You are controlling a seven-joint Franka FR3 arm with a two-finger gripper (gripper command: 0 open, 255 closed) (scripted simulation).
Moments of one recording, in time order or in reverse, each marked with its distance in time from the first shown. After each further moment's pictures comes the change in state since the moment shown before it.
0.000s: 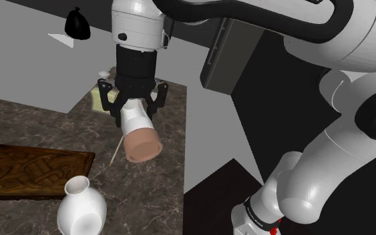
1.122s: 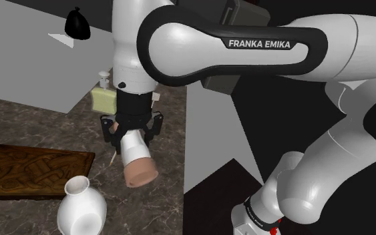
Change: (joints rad) arm 0.008 -0.035 0.008 -0.250 0.018 0.216 -0.025
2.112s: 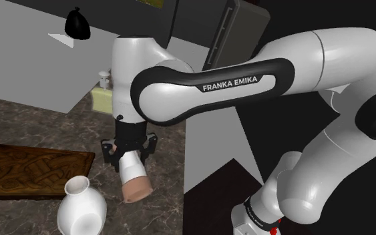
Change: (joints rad) arm 0.008 0.047 0.008 -0.154 -0.008 0.197 -0.015
